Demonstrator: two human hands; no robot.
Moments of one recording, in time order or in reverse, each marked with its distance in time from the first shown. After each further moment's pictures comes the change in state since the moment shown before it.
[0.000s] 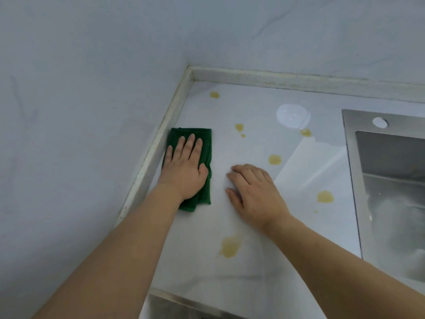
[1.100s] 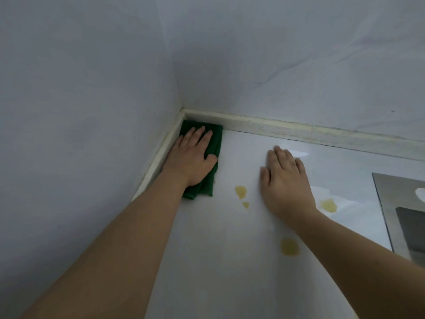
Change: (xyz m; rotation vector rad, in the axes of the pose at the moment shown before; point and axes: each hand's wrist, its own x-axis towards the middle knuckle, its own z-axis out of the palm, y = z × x) left_hand 0.197 -0.007 -0.034 -0.069 0.089 0.071; right_hand 0.163 0.121 -0.004 -0.086 -0.025 0.380
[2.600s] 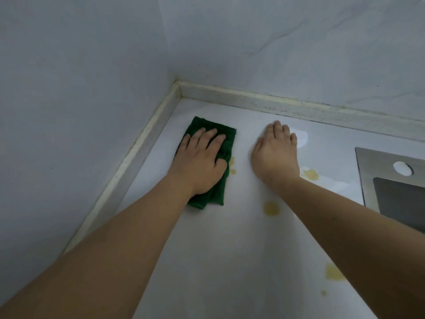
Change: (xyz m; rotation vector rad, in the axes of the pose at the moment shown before) left_hand -0.077 0.061 0.019 -0.055 -0.010 0.055; right_hand 0.000 0.000 -0.003 0.005 0.015 0.112
